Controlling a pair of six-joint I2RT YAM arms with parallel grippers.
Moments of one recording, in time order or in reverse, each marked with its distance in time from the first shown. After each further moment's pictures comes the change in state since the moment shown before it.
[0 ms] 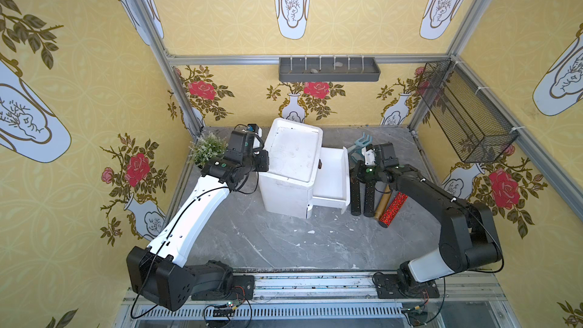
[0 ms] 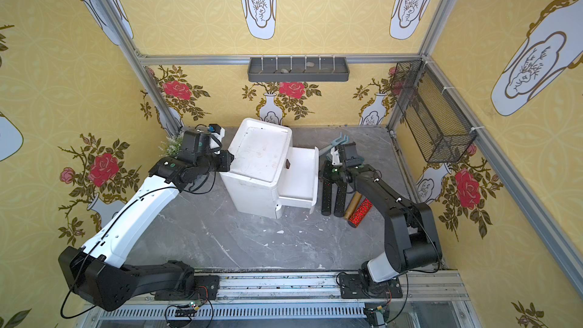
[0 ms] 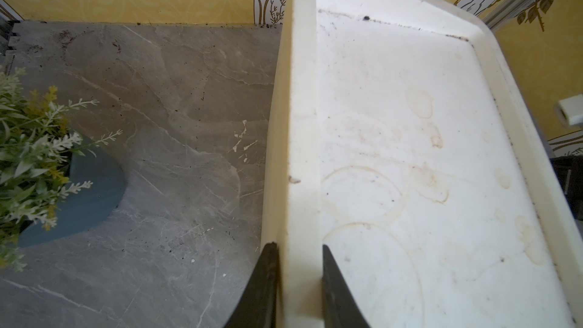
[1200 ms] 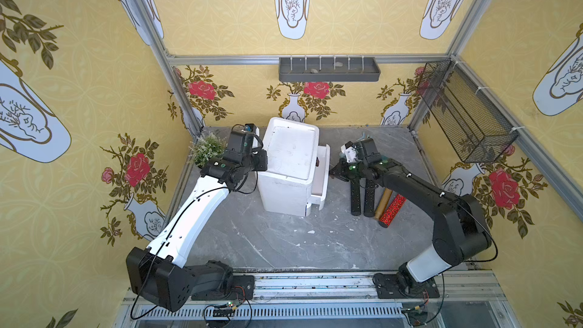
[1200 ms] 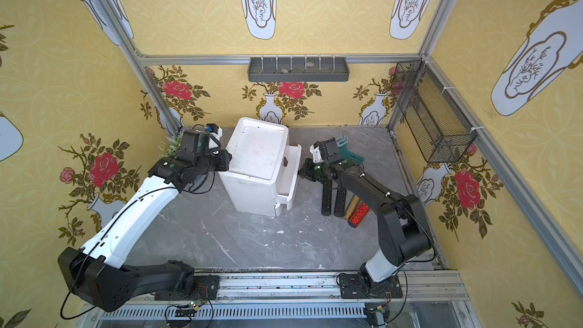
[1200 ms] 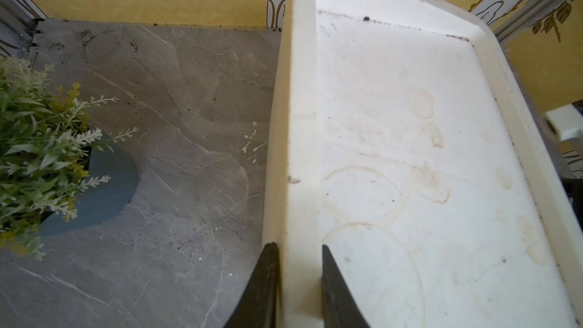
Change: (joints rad) left arm 0.003 -0.007 -0.006 0.005 -0.033 -0.017; right arm 0.158 0.072 0.116 -0.020 -0.066 0.075
